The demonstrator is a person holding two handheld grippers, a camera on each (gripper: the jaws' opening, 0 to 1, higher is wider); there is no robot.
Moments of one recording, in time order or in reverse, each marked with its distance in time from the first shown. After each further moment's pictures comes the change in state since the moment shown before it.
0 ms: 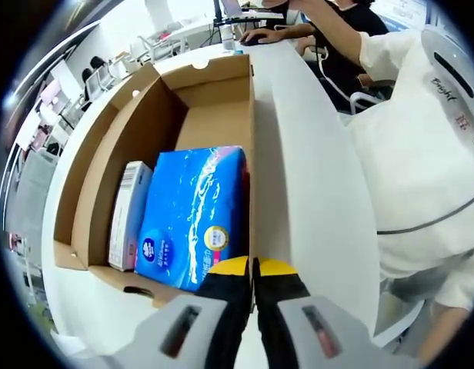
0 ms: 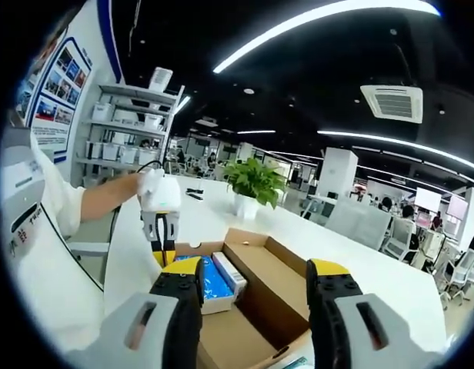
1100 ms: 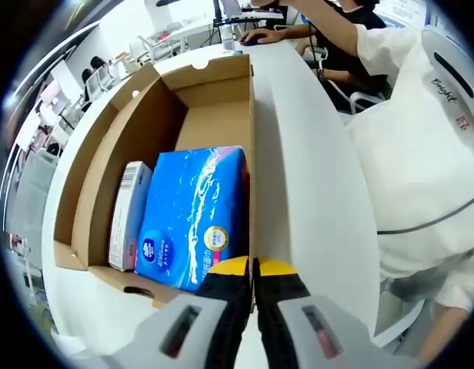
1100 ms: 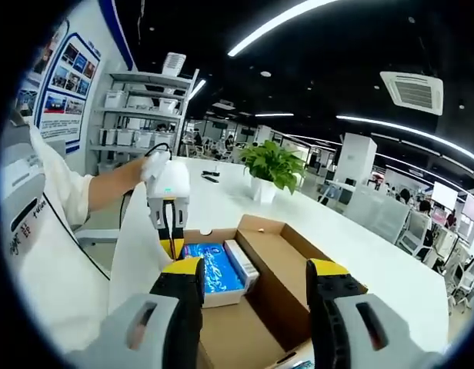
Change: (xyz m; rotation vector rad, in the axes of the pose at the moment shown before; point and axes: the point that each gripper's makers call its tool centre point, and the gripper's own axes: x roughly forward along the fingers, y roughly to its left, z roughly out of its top) left arm 0.000 0.000 0.000 0.002 0.001 0.002; right arm 0.029 0.011 -0.012 -0.017 0.112 0.139
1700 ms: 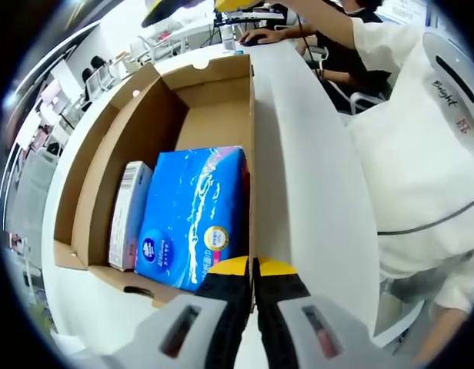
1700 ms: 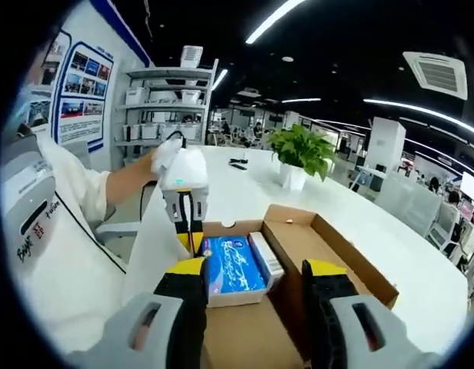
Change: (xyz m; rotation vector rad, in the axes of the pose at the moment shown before) left arm 0.000 0.000 0.000 -0.007 0.000 0.000; right arm 0.037 0.019 -0.015 0.008 0.108 0.190
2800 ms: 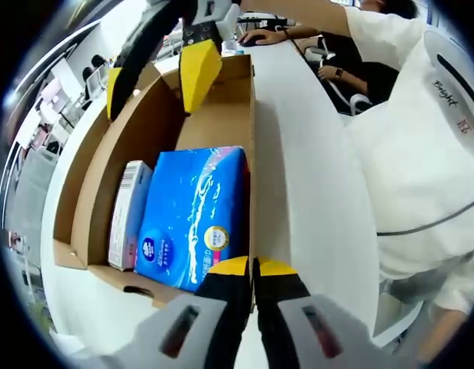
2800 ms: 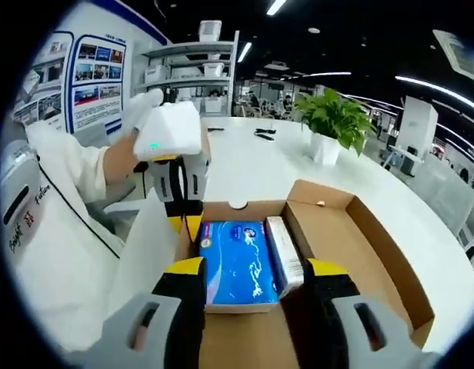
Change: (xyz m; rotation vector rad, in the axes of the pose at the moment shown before) left arm 0.000 -0.001 0.000 -0.002 -0.003 -0.005; right arm 0.079 0.011 -0.027 -0.034 0.155 0.185
